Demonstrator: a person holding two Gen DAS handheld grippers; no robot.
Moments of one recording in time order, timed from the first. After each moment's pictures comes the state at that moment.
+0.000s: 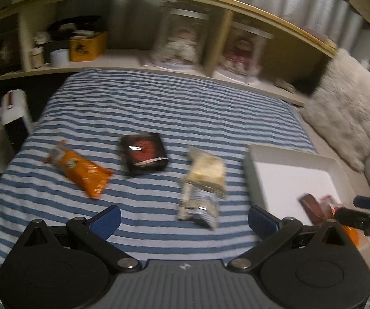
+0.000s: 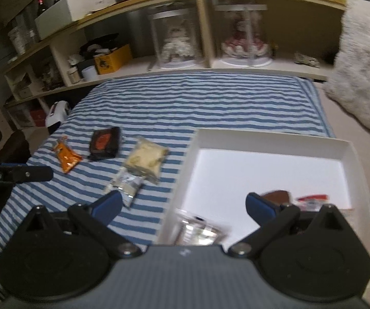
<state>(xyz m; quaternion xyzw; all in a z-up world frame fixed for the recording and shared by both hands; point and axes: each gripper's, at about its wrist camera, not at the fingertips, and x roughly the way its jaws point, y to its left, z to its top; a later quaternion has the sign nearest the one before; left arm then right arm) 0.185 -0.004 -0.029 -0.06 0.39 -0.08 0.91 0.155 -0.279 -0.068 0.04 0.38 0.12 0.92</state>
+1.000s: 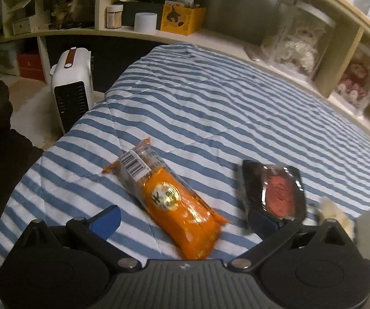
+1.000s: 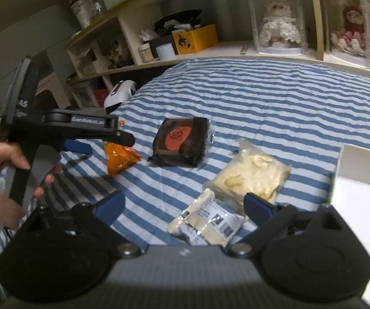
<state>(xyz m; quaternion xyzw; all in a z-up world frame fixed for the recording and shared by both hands) 0.308 0.088 -0.106 -0.12 0.42 0.08 0.90 0.257 -0.180 -0.141 0.03 0.36 0.30 0.88</state>
